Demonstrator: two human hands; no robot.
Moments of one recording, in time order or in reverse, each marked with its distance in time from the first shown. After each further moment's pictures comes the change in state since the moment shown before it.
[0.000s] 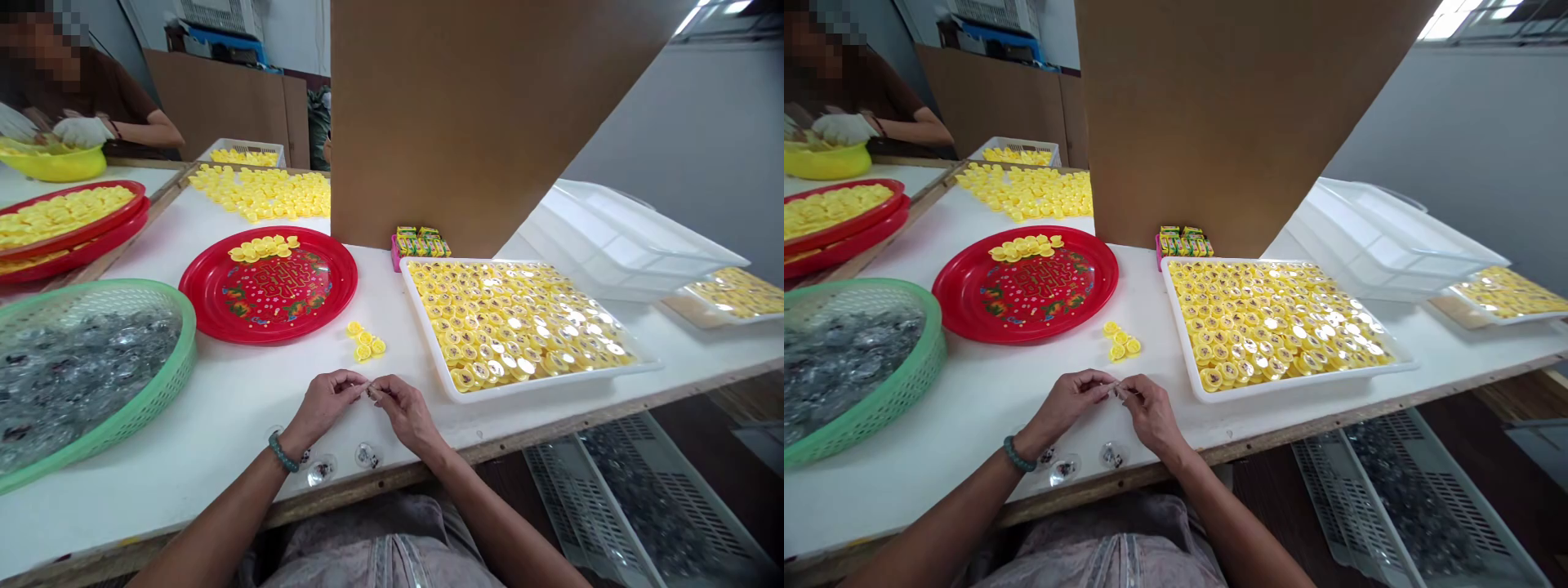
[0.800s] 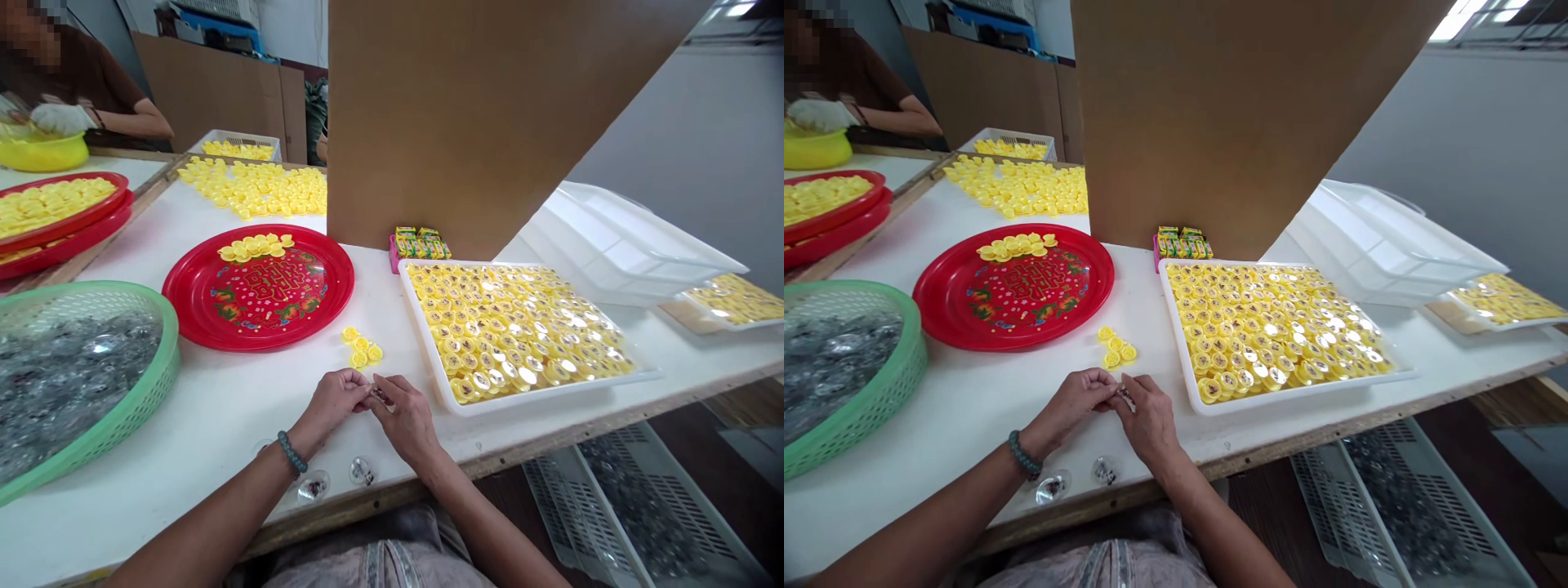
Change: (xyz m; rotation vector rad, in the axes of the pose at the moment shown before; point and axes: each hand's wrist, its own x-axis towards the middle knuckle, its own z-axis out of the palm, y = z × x) left_hand 0.019 0.022 0.017 -0.246 -0.034 -0.230; right_hand 0.009 0.000 -0.004 -0.436 0.117 -0.067
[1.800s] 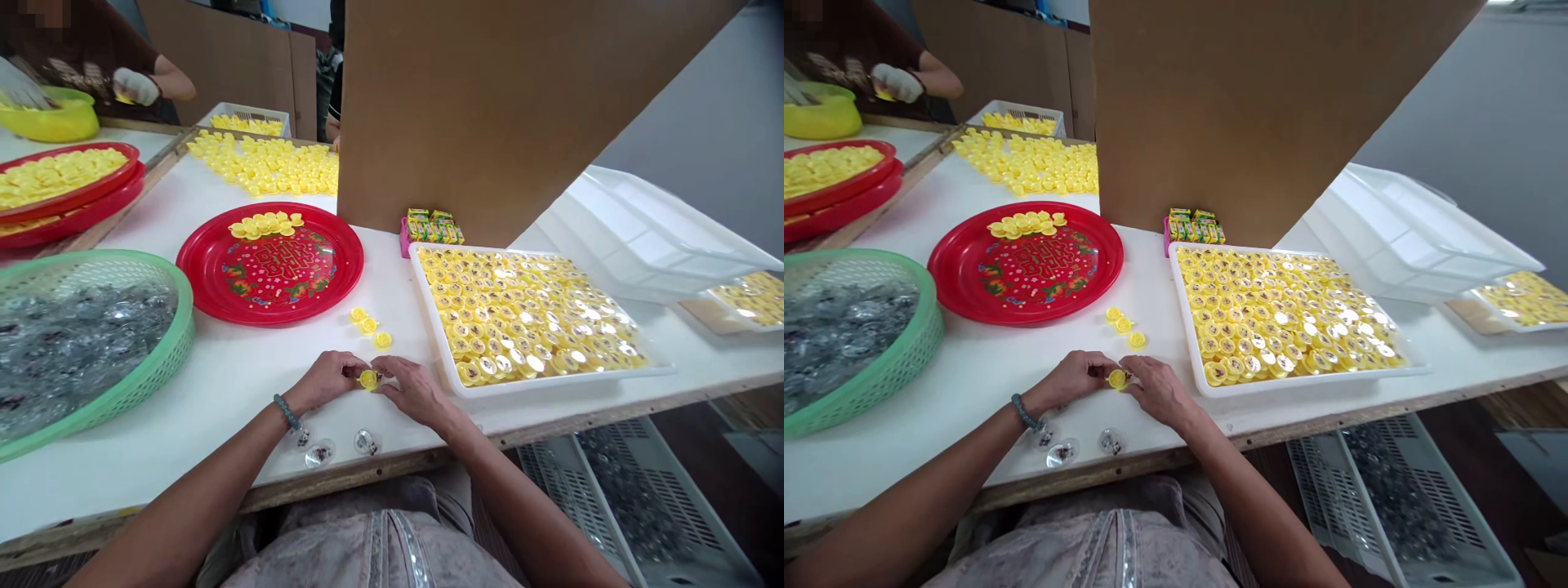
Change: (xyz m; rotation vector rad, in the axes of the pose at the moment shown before) left_hand 0.008 -0.015 -0.036 0.594 -0.140 0.334; right_hand 0.016 0.016 -0.018 -0.033 -0.344 -0.256
